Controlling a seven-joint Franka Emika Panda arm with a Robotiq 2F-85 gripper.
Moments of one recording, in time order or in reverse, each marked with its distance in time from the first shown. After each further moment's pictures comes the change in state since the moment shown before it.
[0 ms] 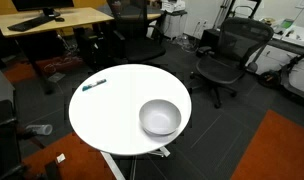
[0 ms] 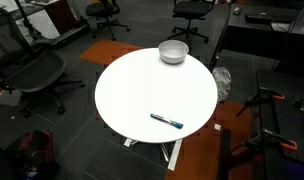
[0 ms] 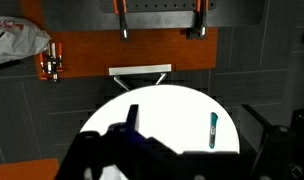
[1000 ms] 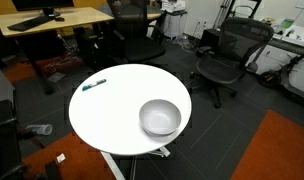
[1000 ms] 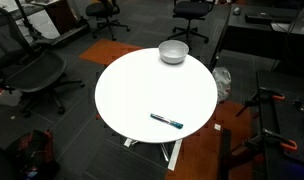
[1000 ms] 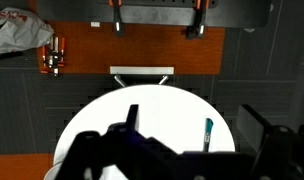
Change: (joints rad) arm 0.044 0.056 0.111 -0.040 0.033 0.085 0.041
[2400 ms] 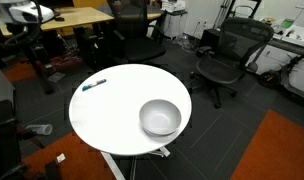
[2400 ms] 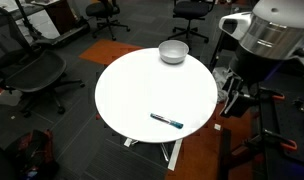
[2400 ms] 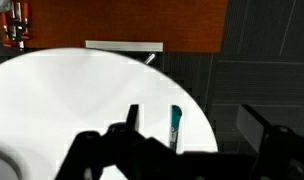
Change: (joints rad) arm 0.133 0.607 0.313 -0.044 0.084 0.745 0.336
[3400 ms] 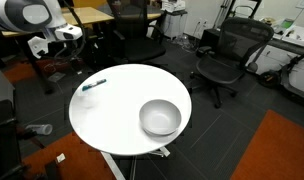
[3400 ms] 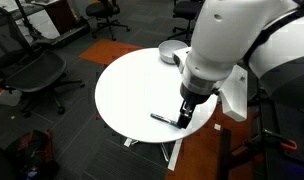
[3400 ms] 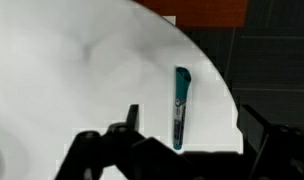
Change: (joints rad) arm 0.085 0.442 -0.112 0.270 -0.366 0.175 0.320
